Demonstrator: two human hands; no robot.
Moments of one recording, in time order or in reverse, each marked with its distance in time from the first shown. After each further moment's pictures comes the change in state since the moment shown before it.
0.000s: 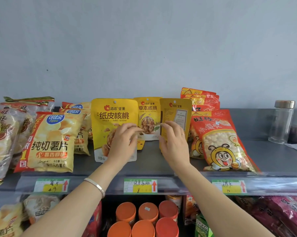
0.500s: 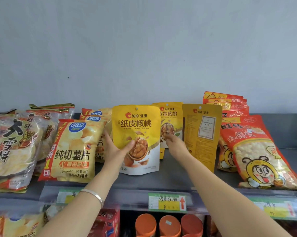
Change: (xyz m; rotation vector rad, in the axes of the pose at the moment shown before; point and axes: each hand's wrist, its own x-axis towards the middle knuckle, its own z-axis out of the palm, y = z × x) left_hand -0.004 -0.083 -0.030 -0.586 0.129 -0.688; right_hand 0.049 -0.016 0.073 0.440 -0.642 0.657
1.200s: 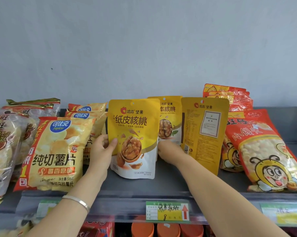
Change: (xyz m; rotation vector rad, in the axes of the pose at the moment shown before) left_hand 0.027 -0.020 -0.003 0.011 0.037 0.087; right_hand 0.039 0.025 0.026 -0.760 -0.178 -0.246
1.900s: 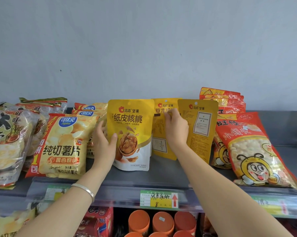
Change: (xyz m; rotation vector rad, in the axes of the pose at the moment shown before) left_hand -0.022 0.023 0.006 0.242 0.142 0.200; right_hand -0.038 -0.022 -0.067 0.504 0.809 0.186
